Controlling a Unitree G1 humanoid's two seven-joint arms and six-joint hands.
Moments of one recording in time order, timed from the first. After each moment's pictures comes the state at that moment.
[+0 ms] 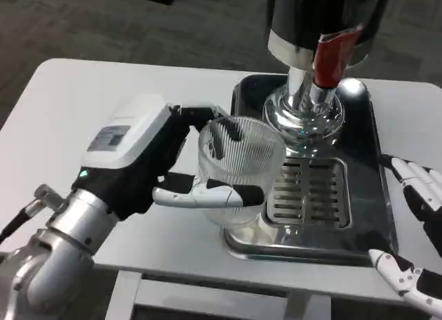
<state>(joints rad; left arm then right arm) -0.41 0.44 -0.02 -0.06 0.53 -0.32 -0.15 0.28 -0.25 -0.14 -0.95 -0.87 0.16 0.46</state>
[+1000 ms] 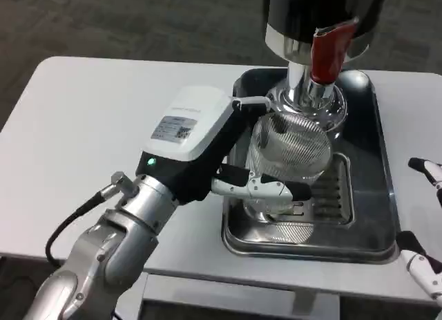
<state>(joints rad) -0.61 0.38 -0.24 0.21 0.75 -0.34 0.11 0.35 -0.28 -0.27 -0.96 -0.74 0.15 0.45</state>
